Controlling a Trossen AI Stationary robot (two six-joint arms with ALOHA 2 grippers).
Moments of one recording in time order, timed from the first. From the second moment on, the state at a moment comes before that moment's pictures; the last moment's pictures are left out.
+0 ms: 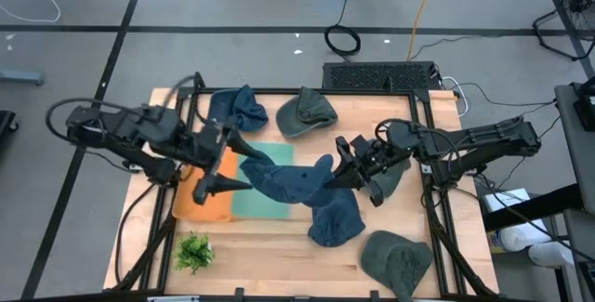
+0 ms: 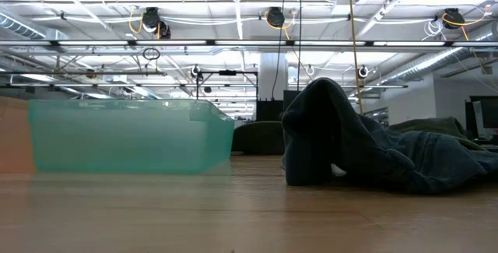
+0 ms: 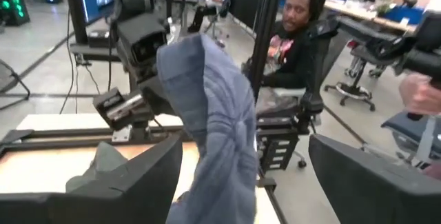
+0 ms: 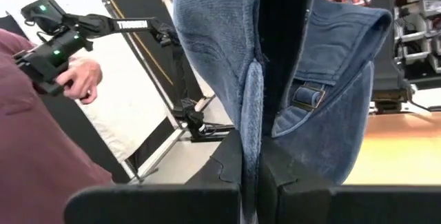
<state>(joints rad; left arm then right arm) -0.29 1.22 1.56 -0.50 -0.02 -0.14 0.14 1.21 1.10 0.09 -0.34 0.38</state>
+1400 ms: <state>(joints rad) -0.23 1.28 1.56 -0.51 0.14 -0.08 0.14 1.23 1.10 0.11 -0.26 0.33</state>
